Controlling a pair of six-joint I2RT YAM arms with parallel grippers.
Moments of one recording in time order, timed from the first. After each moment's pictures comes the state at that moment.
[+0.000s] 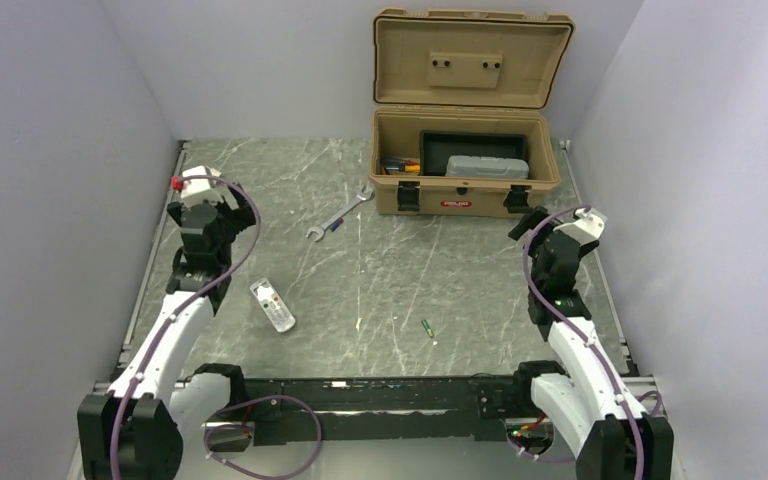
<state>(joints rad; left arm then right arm) -0.07 0.98 0.59 0.23 -0.31 -0.20 0.04 0.82 0.40 0.29 0.41 0.36</state>
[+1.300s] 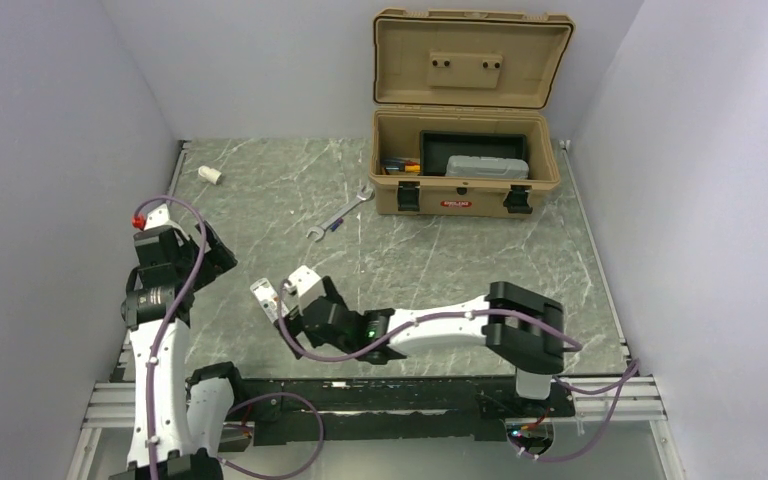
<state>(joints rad) 0.22 0.73 0.80 -0.73 0.03 -0.38 1.36 1.77 1.06 0.17 0.38 0.37</state>
